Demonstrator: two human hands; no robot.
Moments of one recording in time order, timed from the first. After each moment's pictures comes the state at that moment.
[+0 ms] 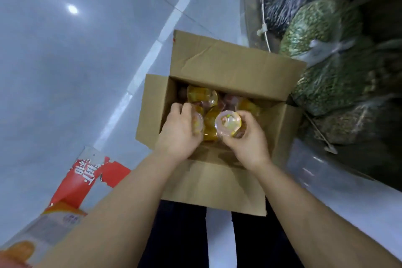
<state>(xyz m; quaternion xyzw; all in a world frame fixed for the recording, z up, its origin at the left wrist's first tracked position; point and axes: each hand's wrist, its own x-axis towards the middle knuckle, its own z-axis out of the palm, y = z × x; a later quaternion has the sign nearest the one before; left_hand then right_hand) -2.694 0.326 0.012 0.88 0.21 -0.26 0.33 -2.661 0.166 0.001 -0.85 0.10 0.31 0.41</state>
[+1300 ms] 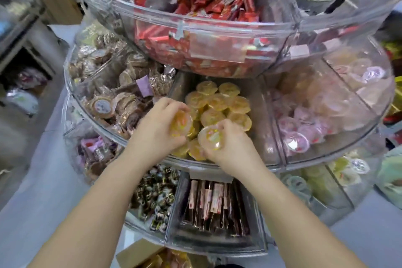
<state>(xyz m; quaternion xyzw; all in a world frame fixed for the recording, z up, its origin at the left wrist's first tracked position) -2.441 0.082 0.657 0.91 -0.32 0.02 0.27 -2.518 -0.071 0.634 -0.93 0.16 -0.04 0.33</state>
